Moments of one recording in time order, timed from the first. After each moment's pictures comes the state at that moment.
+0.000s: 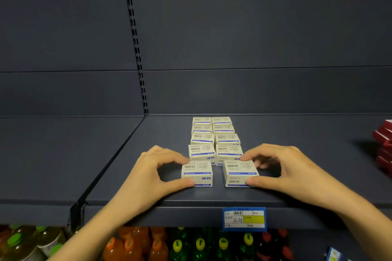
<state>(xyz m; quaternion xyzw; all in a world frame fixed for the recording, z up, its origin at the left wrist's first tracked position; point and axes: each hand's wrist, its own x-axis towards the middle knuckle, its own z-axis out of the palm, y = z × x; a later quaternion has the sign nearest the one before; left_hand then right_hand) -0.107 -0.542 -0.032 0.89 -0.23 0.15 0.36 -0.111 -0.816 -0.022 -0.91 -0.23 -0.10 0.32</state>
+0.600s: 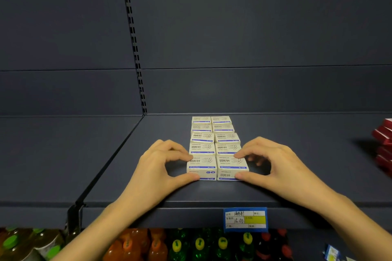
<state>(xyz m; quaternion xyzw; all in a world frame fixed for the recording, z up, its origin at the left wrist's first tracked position) -0.094 -0.550 -0.037 0.90 -0.24 0.19 0.30 -0.106 -0.800 -0.029 -0.91 -0.23 -0.16 0.29</state>
